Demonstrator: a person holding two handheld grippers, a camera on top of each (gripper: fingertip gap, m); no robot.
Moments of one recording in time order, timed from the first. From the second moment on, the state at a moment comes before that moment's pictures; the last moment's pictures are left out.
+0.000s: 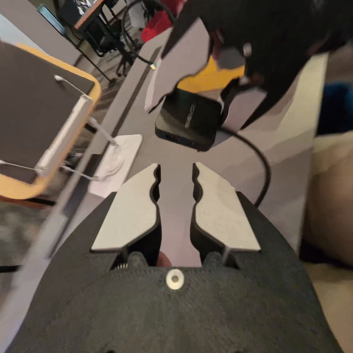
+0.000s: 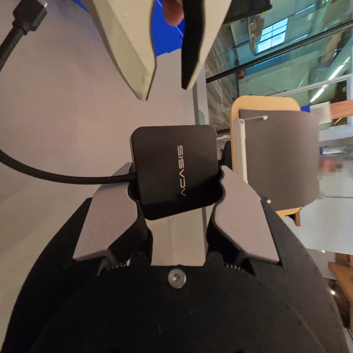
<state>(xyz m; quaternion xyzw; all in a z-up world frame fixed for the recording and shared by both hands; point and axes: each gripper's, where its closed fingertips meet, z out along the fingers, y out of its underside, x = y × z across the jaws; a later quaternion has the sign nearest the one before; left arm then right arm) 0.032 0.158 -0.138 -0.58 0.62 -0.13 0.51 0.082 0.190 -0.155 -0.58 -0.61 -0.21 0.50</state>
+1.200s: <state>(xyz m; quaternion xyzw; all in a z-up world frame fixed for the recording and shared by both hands) 0.022 0.107 -0.055 -0.45 0.42 -0.67 0.42 0.057 0.159 -0.105 -0.54 -0.56 -0.07 0.62</state>
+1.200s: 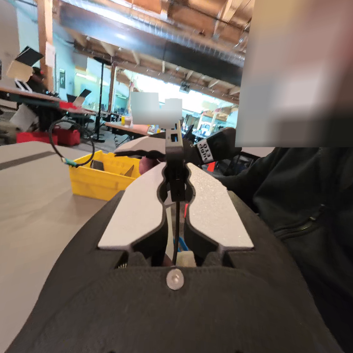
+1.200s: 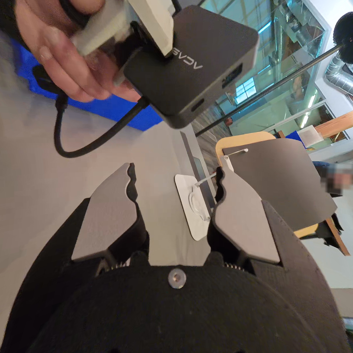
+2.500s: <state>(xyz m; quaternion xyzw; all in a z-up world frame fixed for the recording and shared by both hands) 0.016 0.098 -0.056 -0.42 0.47 -0.66 0.41 0.041 0.135 -0.082 -0.50 -0.58 -0.06 0.64</state>
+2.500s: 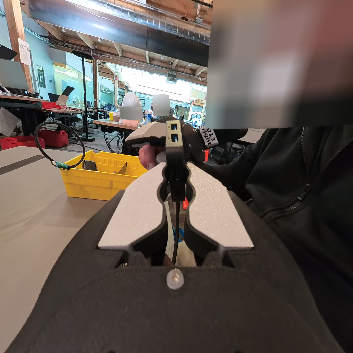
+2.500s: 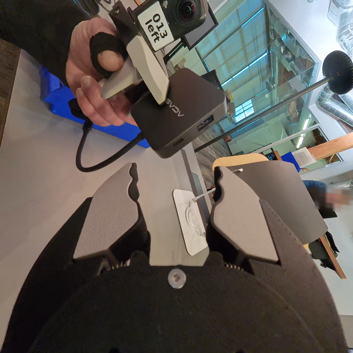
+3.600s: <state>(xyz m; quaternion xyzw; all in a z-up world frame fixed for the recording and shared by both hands) 0.068 0.129 -0.122 -0.66 0.43 -0.51 0.34 0.056 0.175 -0.140 -0.54 -0.62 -0.24 0.52</state>
